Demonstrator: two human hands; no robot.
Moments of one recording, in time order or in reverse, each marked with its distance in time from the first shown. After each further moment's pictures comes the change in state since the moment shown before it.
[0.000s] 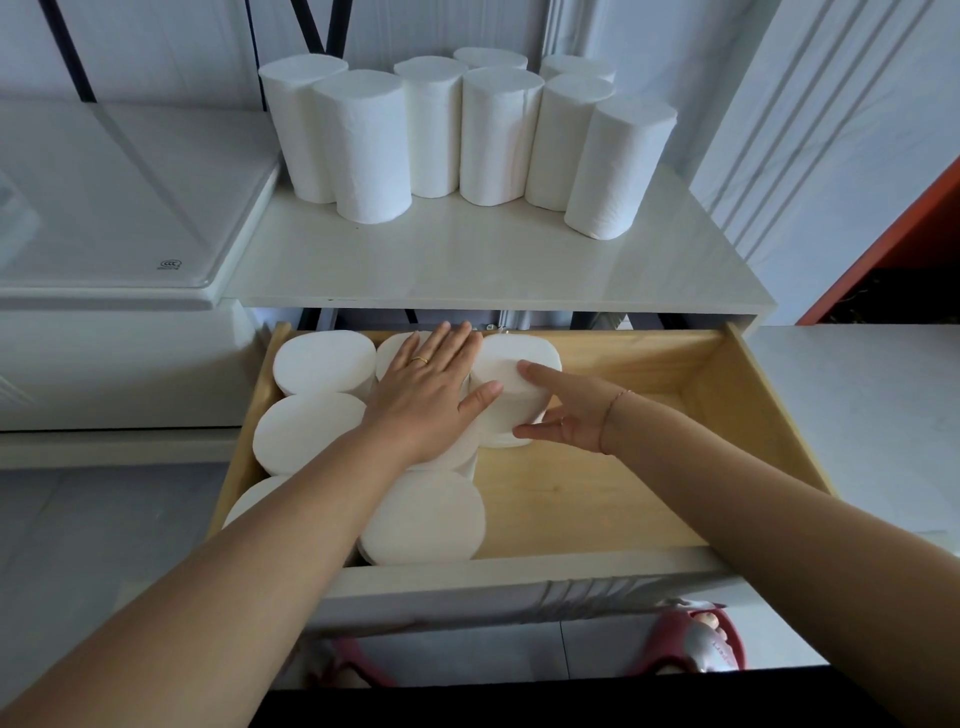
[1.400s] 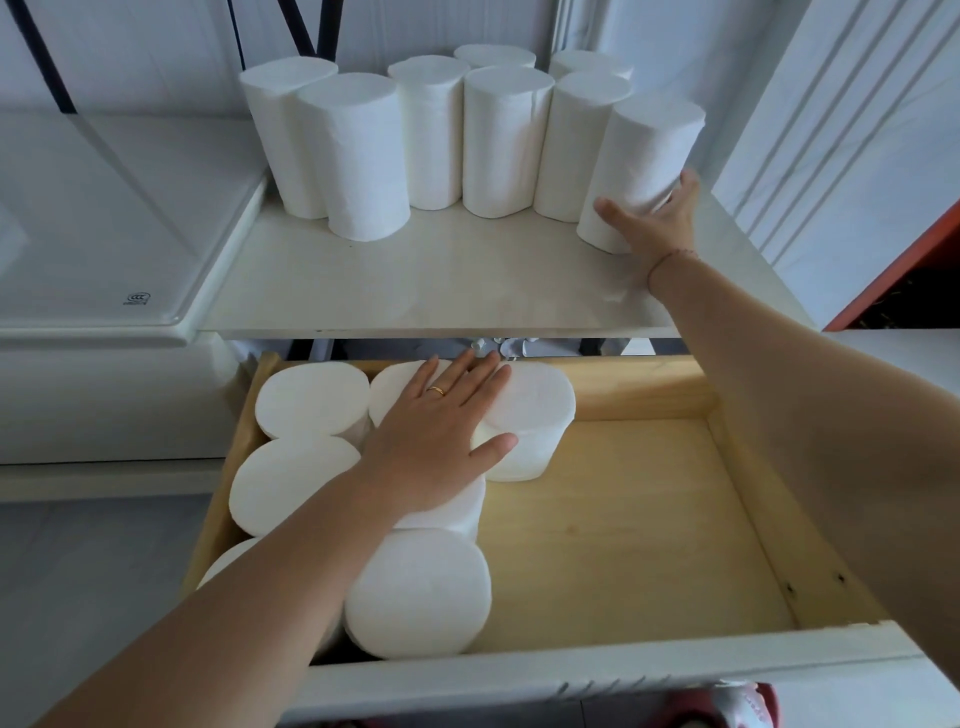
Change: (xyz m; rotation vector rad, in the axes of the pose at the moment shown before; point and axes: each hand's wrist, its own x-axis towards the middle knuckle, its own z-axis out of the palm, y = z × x) left_hand 0.012 -0.003 0.005 0.048 0.050 0.157; right_hand 0.083 -0.168 -0.051 -0.277 0.492 -0.854
